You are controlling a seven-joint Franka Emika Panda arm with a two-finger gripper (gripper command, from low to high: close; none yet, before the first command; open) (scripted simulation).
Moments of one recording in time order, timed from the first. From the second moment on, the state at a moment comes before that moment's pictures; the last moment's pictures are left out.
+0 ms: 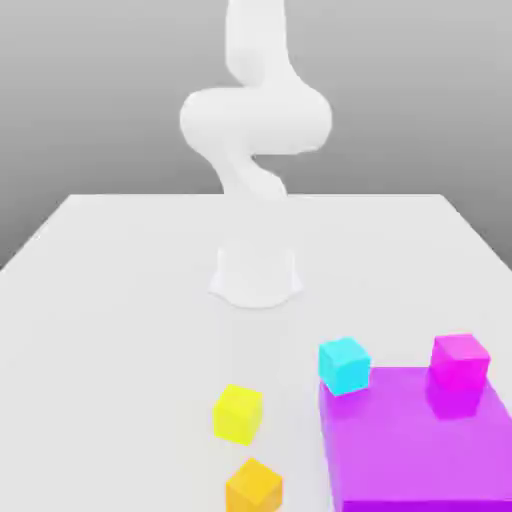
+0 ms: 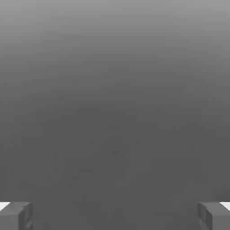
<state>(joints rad) -0.04 -0.71 0.03 -2.31 -0.02 2.33 0.87</state>
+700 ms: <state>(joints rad) -0.20 0.06 0.17 -2.41 -0.19 2.61 1.44</state>
